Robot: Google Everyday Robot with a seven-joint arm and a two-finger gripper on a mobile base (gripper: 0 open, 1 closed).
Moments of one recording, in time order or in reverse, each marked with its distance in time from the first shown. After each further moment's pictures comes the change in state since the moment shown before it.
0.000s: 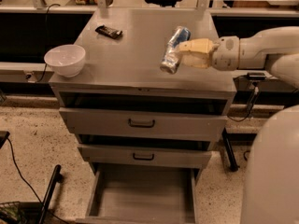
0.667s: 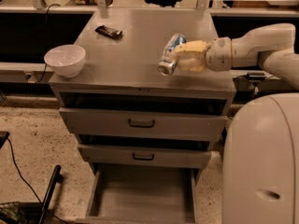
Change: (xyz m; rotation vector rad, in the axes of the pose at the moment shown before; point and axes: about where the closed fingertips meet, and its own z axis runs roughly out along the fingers) arm 0.005 0.028 0.021 -0.064 -0.061 0.230
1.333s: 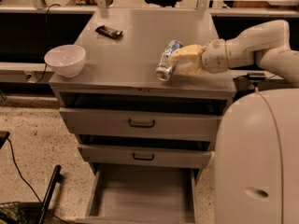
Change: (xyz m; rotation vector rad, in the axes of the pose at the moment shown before) arm -0.005 0.015 0.010 -0.094 -0.023 0.050
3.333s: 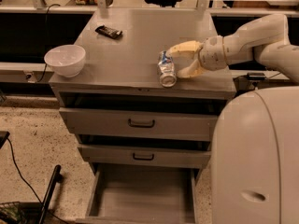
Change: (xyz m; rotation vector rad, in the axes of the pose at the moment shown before) arm 0.001 -0.009 0.003 -0.039 0.002 0.009
